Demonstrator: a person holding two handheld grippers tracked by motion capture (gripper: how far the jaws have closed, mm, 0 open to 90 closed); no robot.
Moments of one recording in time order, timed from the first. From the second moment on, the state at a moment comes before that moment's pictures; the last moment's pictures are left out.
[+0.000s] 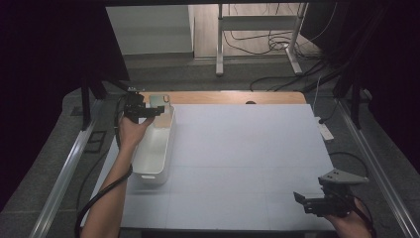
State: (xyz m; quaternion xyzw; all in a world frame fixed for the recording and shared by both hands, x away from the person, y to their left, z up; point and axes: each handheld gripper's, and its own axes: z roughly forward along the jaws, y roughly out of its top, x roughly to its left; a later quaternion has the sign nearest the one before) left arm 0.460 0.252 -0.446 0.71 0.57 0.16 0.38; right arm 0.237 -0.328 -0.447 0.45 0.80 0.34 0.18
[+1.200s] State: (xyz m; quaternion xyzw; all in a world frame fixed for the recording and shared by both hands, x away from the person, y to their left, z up) left arm 0.414 0.254 -0.443 0.75 0.52 0.13 0.40; right arm 0.238 -0.328 -0.447 0.46 0.80 0.34 0.17
